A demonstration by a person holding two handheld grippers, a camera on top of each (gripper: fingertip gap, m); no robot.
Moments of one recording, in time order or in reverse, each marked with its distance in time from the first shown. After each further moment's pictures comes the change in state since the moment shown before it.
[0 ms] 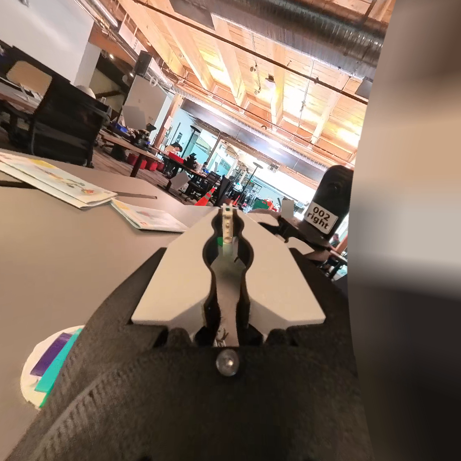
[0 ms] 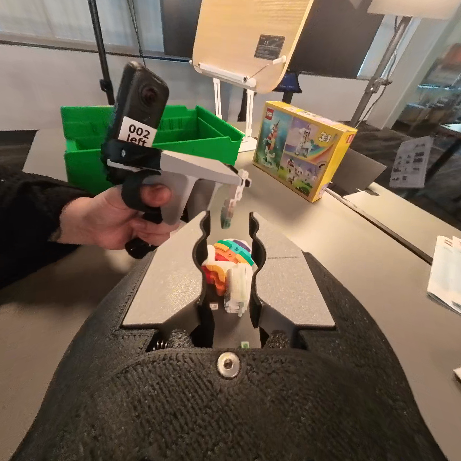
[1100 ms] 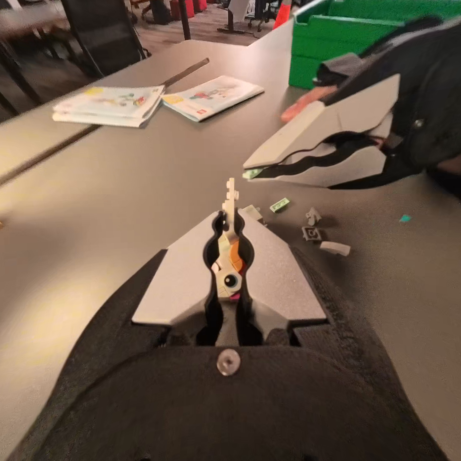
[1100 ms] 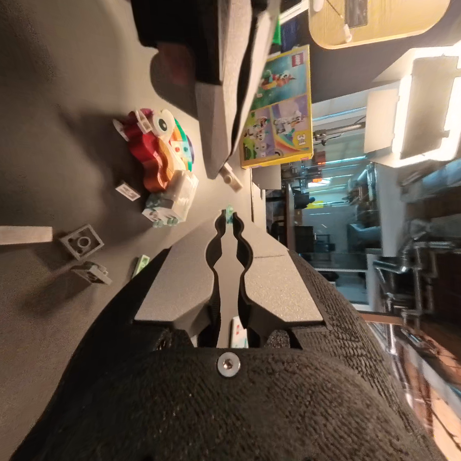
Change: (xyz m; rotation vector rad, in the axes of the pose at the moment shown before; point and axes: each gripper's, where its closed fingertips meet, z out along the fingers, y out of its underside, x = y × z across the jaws) left arm -0.056 0.077 -0.024 -0.657 -0.281 0.542; right arm 0.026 0.060 -0.008 -0.328 0.252 -1.071
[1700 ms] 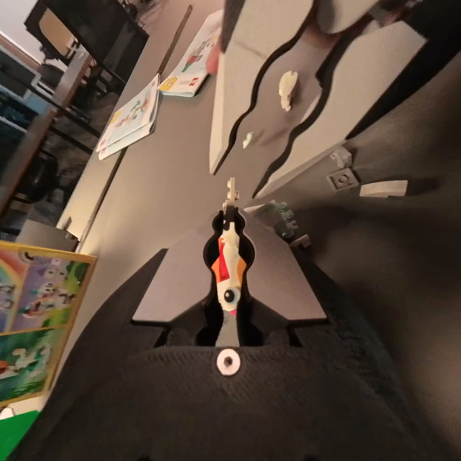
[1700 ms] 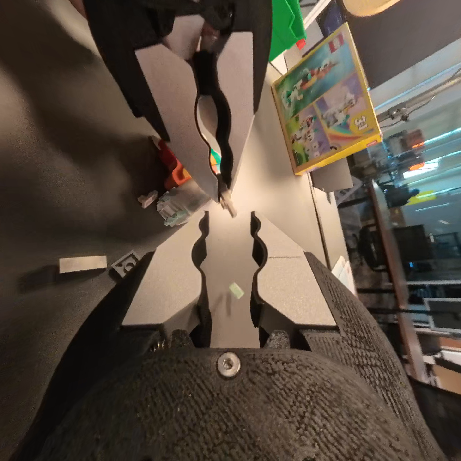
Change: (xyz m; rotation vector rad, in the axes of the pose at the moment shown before) left arm 0.001 0.020 0.011 -0.192 -0.157 0.506; right arm -0.026 -0.009 0.008 0.088 -0.246 0.307
